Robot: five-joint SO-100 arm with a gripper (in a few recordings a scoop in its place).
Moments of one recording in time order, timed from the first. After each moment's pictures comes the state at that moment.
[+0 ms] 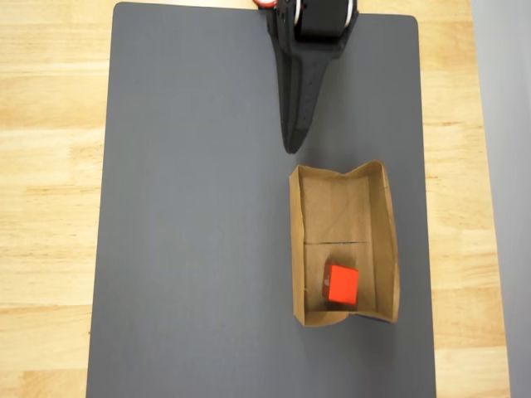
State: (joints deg) arm 9.8 162.2 136.0 46.0 -16.7
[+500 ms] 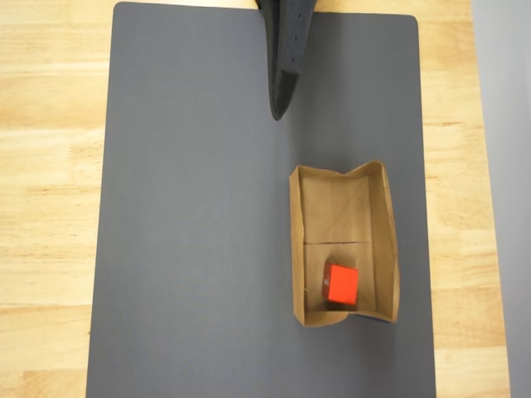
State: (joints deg) arm 12.3 179.7 151.0 38.8 -13.4
